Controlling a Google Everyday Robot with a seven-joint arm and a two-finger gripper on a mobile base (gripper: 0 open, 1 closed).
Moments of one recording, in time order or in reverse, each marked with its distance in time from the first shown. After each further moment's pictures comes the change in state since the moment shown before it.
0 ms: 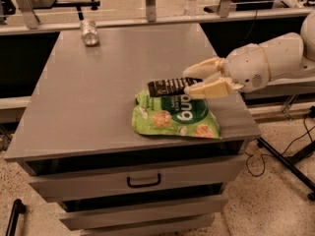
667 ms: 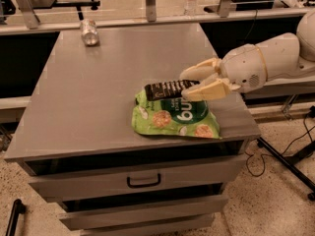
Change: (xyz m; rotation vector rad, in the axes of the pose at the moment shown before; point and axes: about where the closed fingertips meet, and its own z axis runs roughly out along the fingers) arm -0.002 0.002 0.006 -0.014 -0.002 -0.005
